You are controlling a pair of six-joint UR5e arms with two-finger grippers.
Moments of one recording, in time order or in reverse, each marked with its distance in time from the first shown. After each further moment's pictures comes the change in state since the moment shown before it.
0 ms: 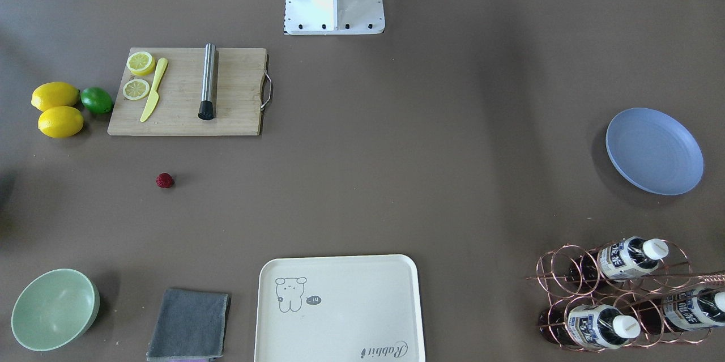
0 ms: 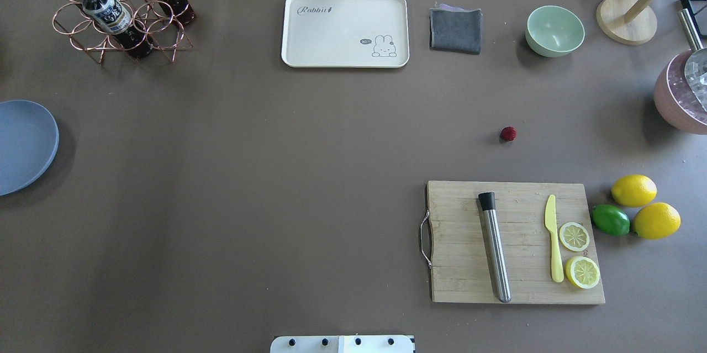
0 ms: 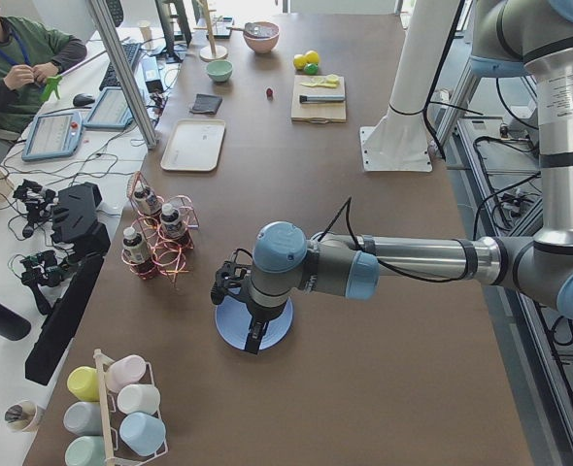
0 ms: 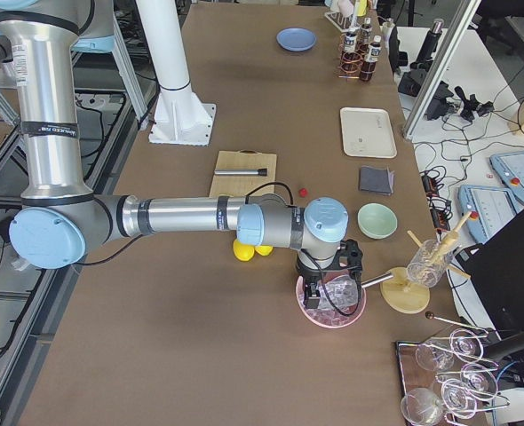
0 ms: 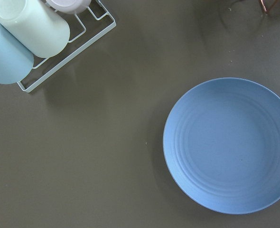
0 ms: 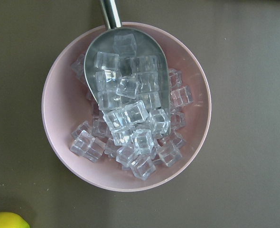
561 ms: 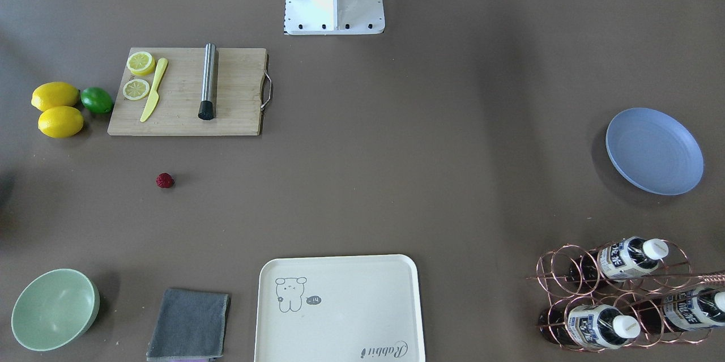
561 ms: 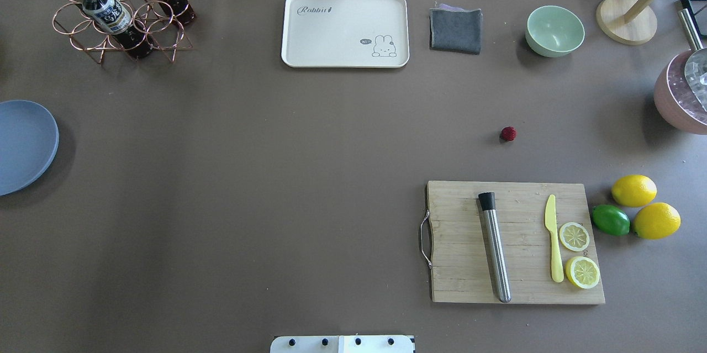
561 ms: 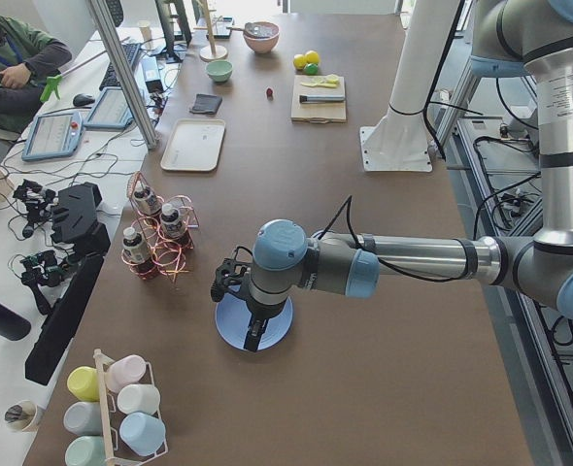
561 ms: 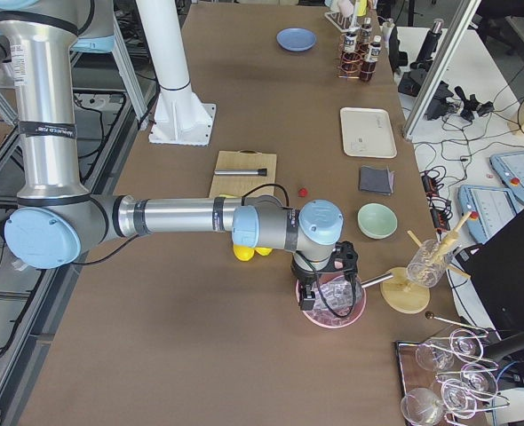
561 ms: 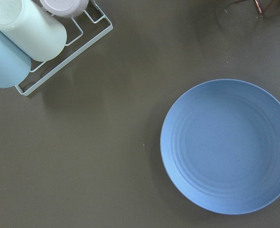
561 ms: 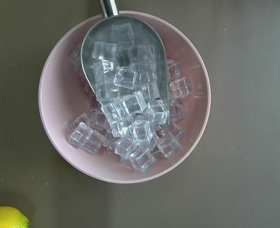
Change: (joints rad) left arm 0.006 0.002 -0.007 0.000 -0.005 0.006; right arm 0.001 -0.021 0.014 0.000 0.003 0.002
